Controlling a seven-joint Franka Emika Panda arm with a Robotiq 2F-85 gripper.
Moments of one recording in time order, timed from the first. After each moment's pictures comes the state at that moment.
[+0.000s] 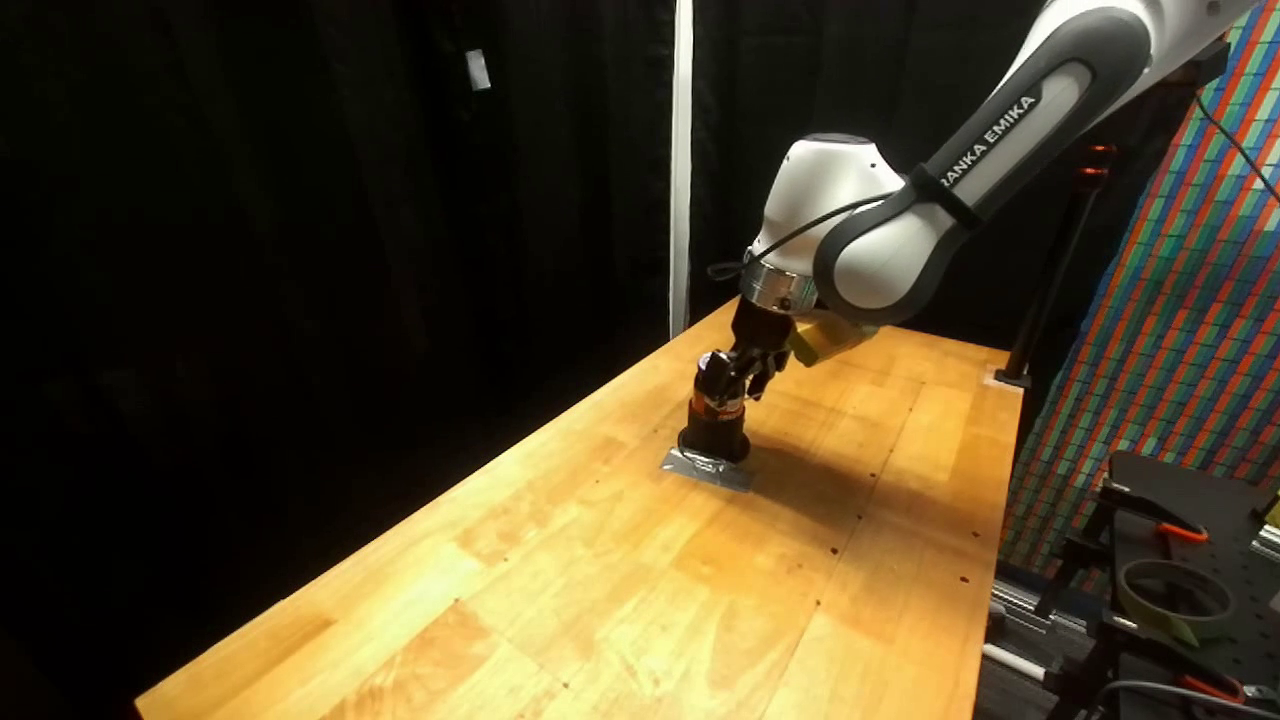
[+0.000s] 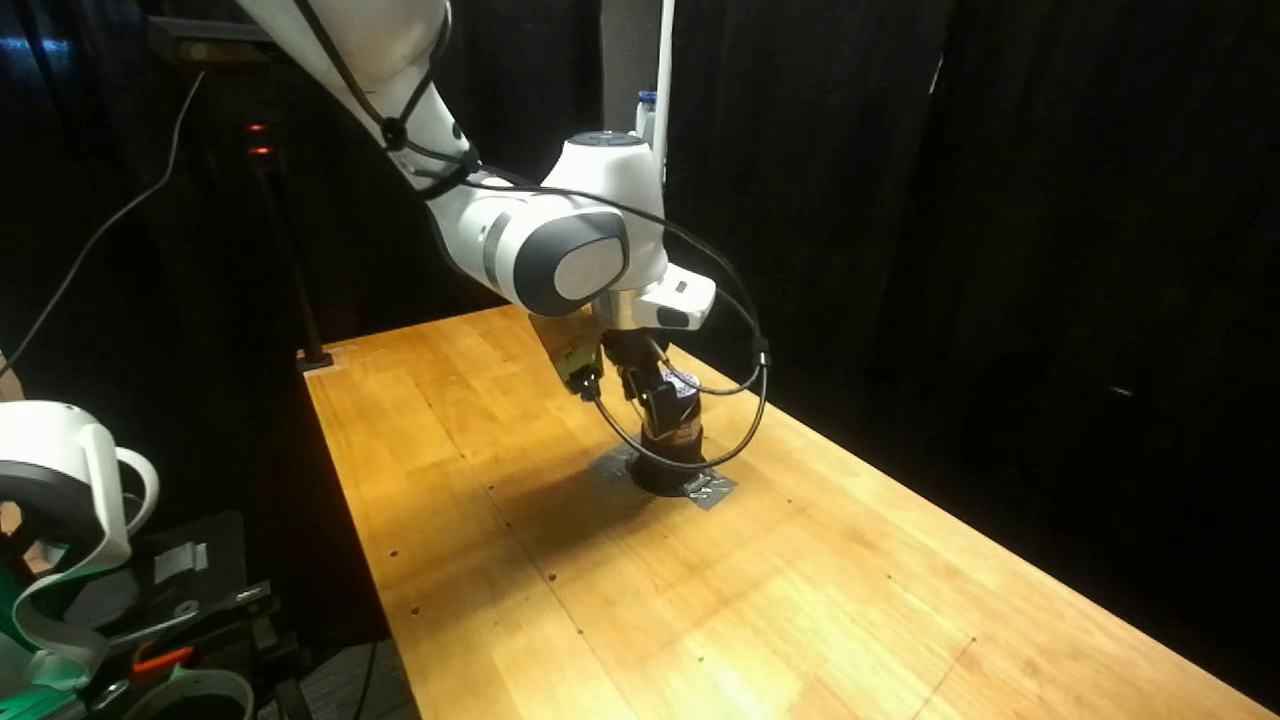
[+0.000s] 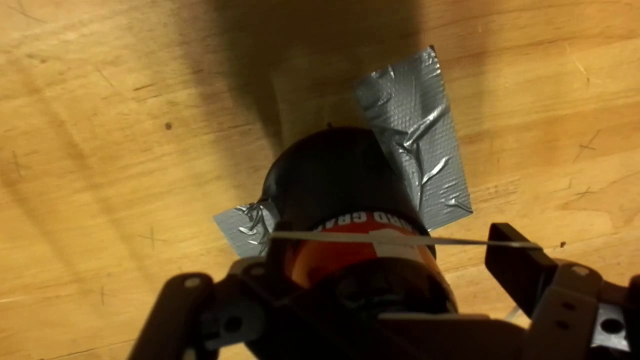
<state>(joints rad) 0.19 0.47 0.00 -2.06 0.00 2.78 0.33</state>
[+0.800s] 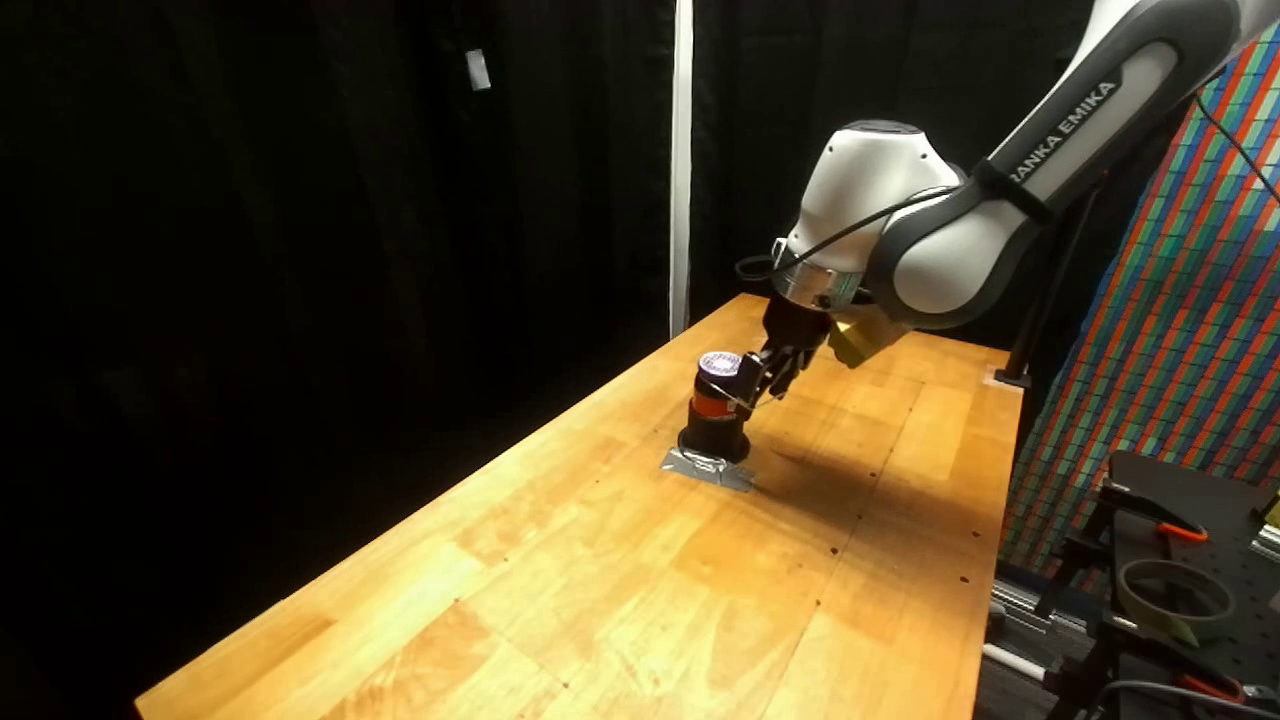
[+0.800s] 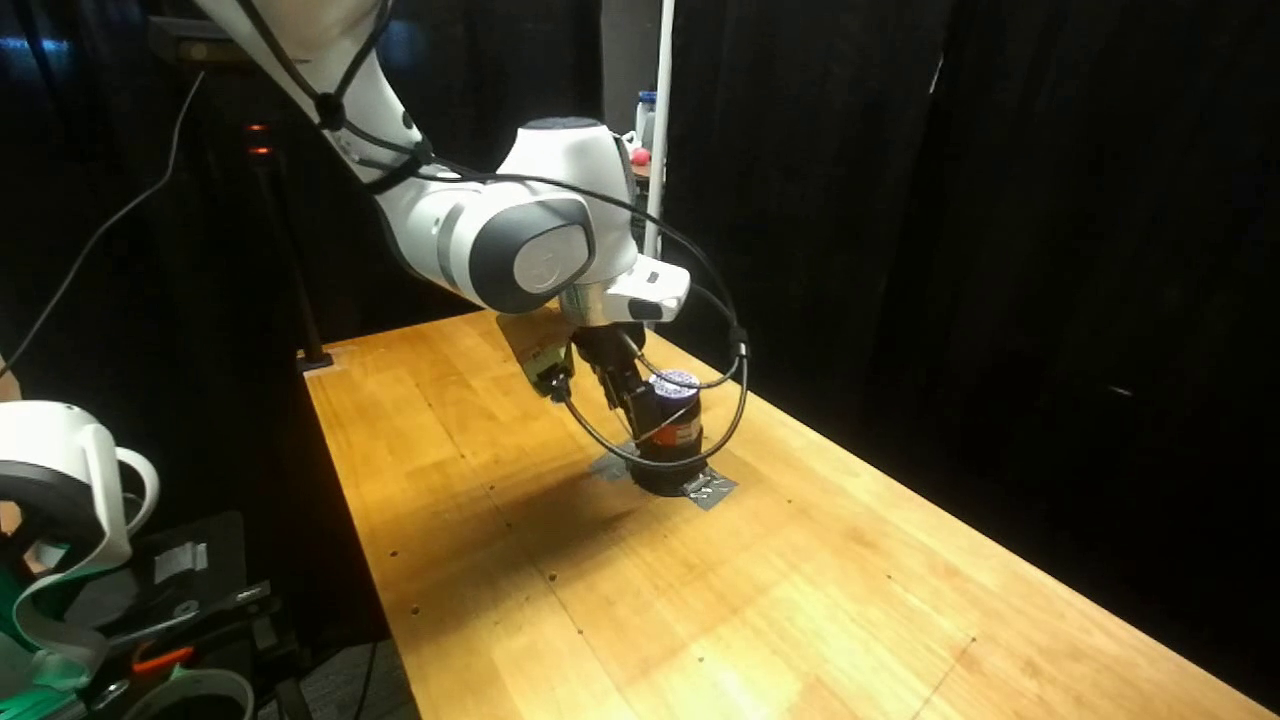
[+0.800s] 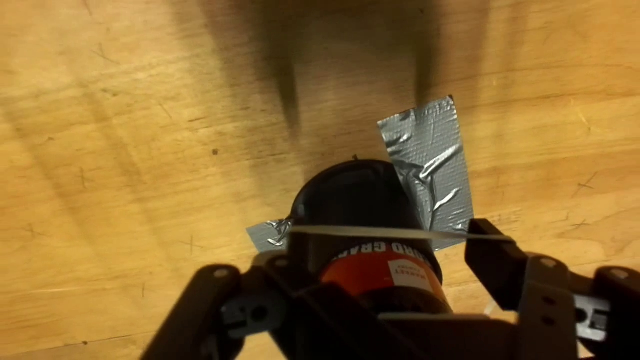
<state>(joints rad) 0.25 0.35 -0.06 -2.22 -0.06 2.85 0.35</state>
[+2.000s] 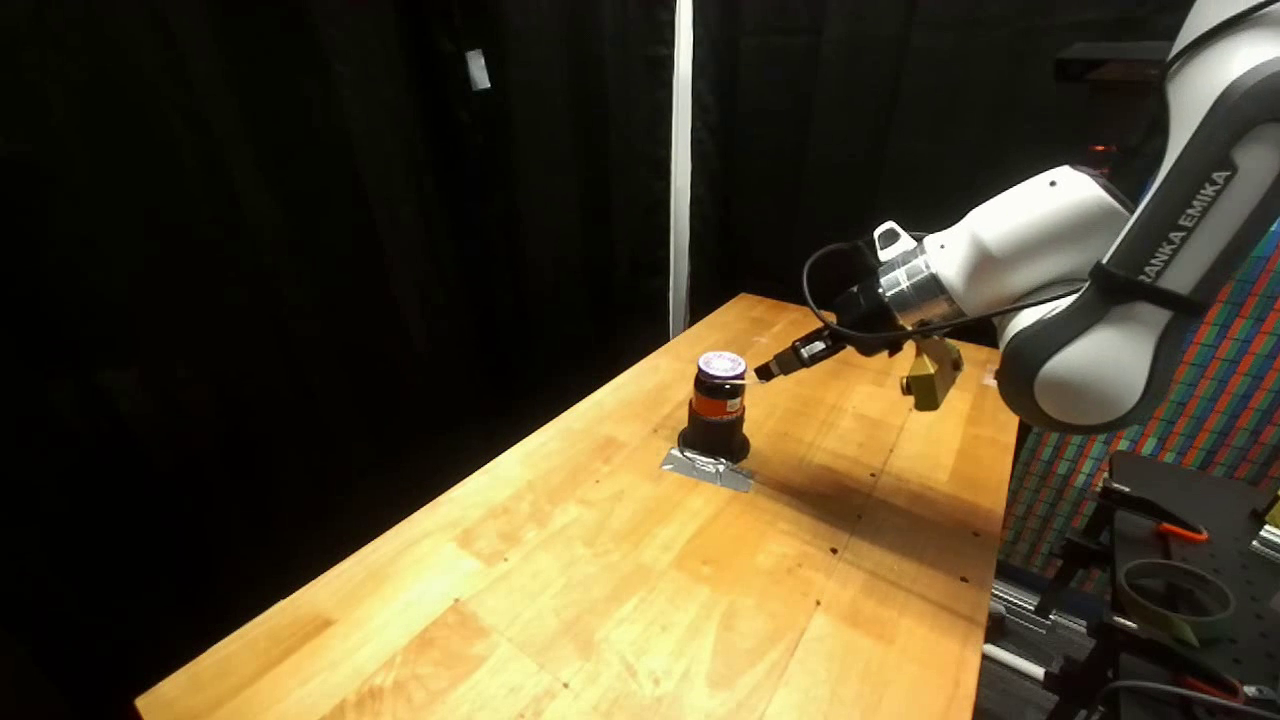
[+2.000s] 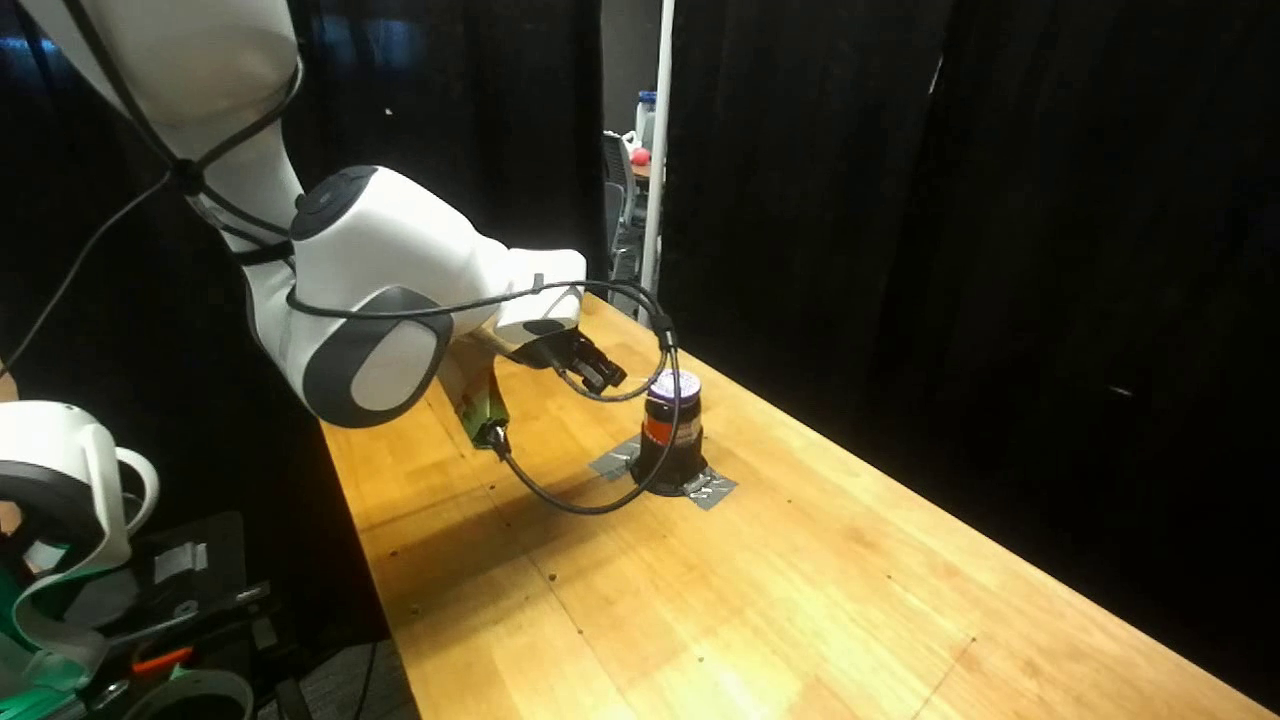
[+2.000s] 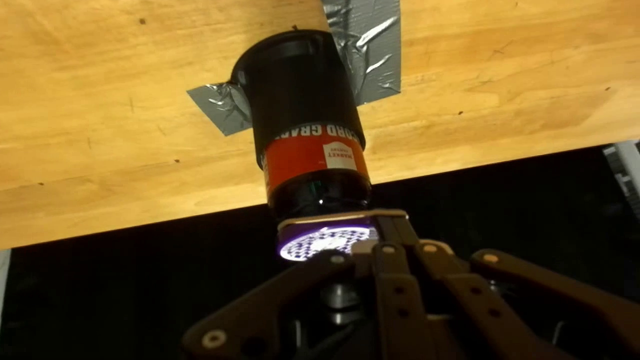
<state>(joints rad) 0.33 0.32 -0.09 -2.58 0.04 3.76 0.25</state>
